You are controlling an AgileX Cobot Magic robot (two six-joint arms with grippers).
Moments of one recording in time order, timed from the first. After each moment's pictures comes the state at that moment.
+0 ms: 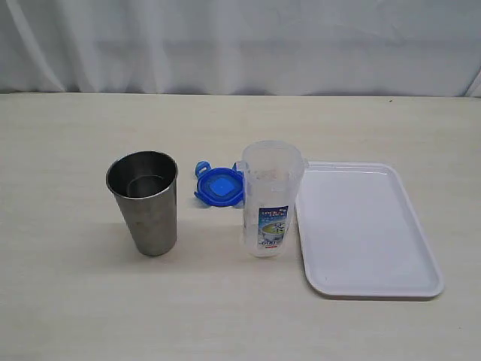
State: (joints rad) left arm 0.00 0.00 0.00 -0.03 0.30 0.00; right arm 0.10 0.01 0.00 -0.12 0.33 0.04
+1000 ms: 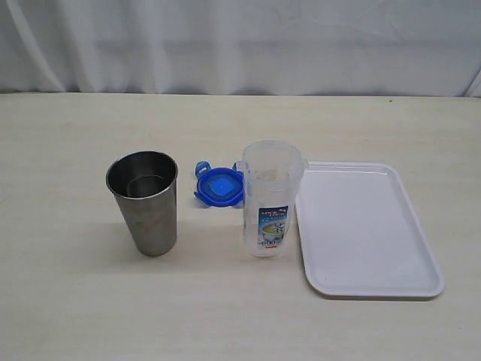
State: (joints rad) left arm 0.00 0.22 -0.11 0.01 -0.54 -0.22; right arm 0.10 0.01 0.00 -0.12 0.33 0.04
